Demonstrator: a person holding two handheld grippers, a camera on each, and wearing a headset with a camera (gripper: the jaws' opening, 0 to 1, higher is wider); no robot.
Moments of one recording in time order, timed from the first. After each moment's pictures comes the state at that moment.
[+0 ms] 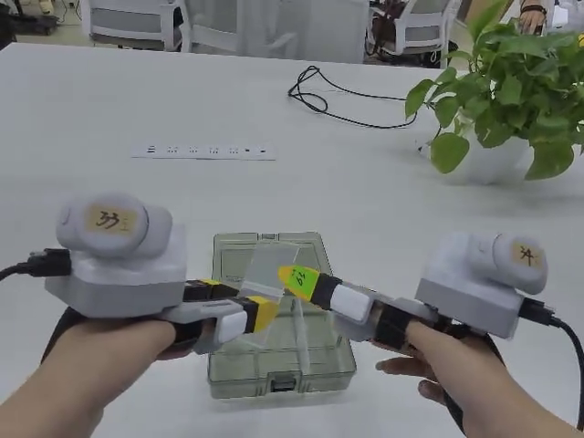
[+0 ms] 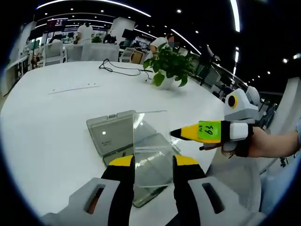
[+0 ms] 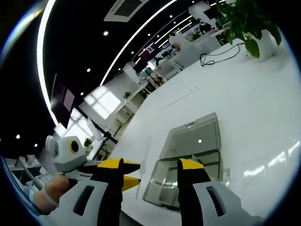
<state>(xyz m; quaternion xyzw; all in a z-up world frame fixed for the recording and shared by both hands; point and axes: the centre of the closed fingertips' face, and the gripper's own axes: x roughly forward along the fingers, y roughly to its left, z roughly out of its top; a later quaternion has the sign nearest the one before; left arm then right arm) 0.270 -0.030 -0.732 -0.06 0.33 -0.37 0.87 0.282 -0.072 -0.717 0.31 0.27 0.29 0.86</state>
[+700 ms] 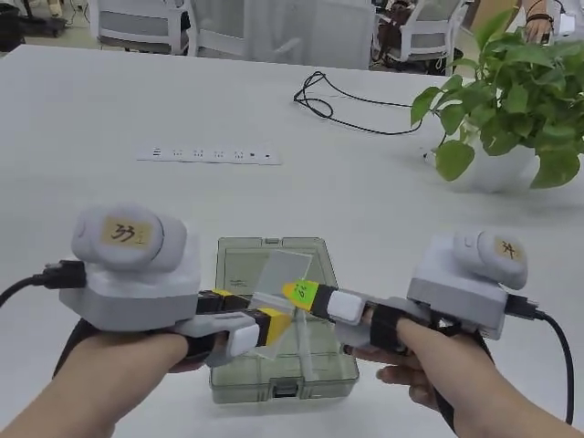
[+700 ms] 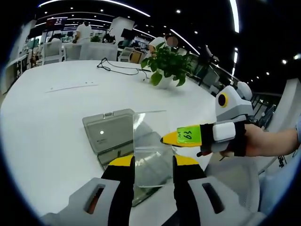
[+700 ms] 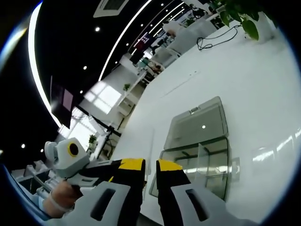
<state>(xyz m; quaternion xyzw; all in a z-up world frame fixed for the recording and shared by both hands) 0.265 -0.036 -0.735 -0.07 0.33 -0.38 0.86 0.276 -0.059 -0.726 0.33 0.32 0.30 0.83</state>
